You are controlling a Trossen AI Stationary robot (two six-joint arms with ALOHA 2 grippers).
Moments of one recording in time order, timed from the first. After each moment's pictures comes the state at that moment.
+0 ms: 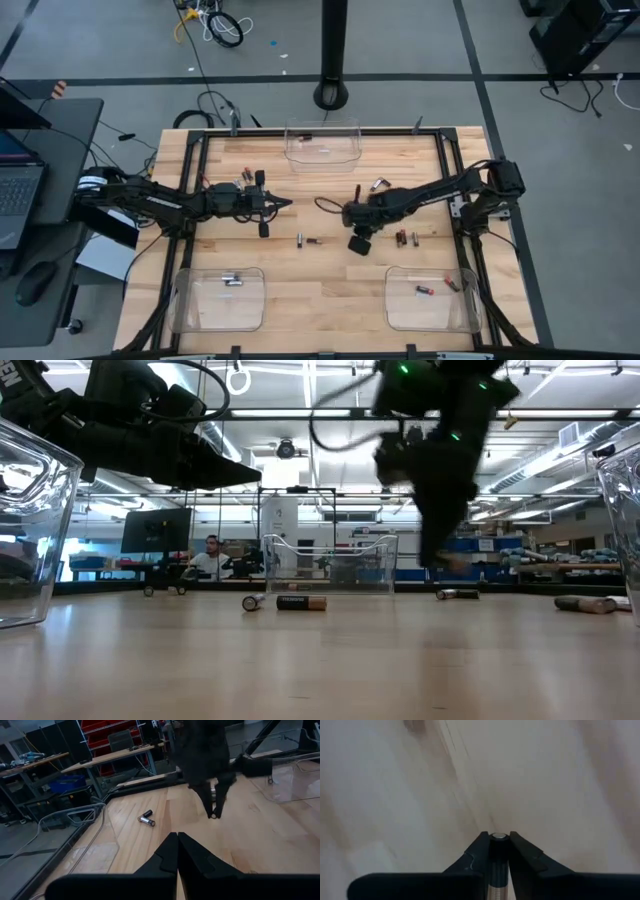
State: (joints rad) left arm 0.08 1.23 0.25 0.88 -0.07 0.23; right arm 0.05 1.70 1.08 -0.64 0.06 0.47
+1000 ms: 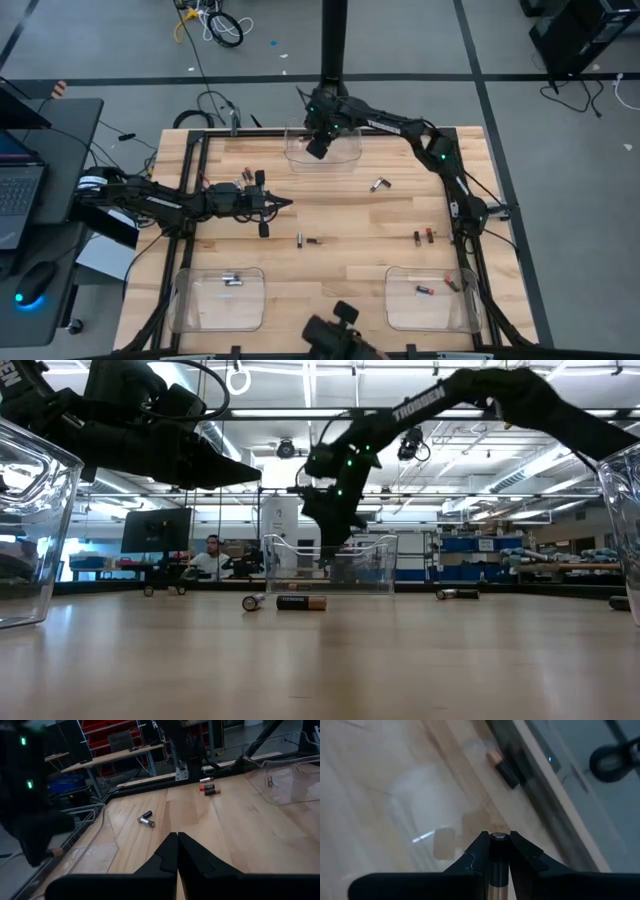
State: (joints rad) left arm 0.08 1.23 0.25 0.89 -0.07 0.22; right arm -0.56 2.34 2.10 -0.89 -0.01 -0.05
